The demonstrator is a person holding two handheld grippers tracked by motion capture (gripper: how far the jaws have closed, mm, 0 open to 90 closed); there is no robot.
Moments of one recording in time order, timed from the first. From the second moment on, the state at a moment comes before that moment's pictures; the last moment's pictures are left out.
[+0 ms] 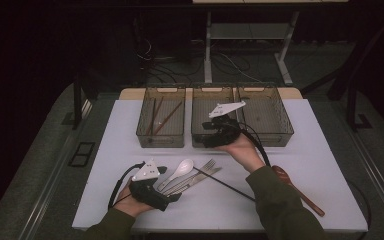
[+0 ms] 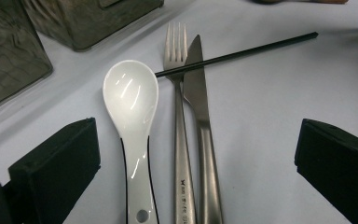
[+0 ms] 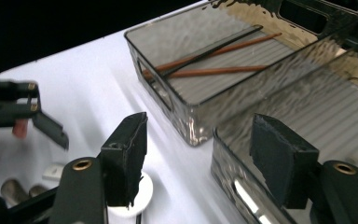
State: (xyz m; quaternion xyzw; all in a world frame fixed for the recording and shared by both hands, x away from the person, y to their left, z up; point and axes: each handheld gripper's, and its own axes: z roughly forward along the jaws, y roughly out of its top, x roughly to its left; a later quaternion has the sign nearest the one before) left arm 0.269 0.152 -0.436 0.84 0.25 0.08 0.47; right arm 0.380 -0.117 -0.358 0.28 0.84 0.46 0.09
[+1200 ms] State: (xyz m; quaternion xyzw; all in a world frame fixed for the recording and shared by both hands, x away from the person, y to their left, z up) left arm 0.268 0.151 -0.436 0.85 0.24 0.09 0.46; right arm 0.290 -0.217 -0.408 0.31 0.83 0.46 0.07
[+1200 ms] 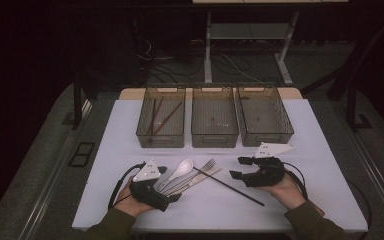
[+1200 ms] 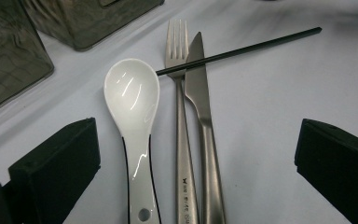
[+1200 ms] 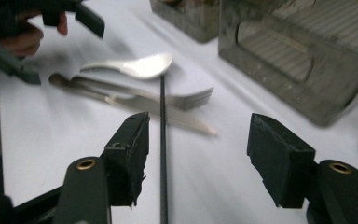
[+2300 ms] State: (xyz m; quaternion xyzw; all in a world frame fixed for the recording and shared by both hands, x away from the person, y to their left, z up) left arm 0.267 0.149 -0.436 0.85 0.24 0.09 0.46; right arm 0.272 -0.214 -0.444 0.26 0.90 0.35 0.04
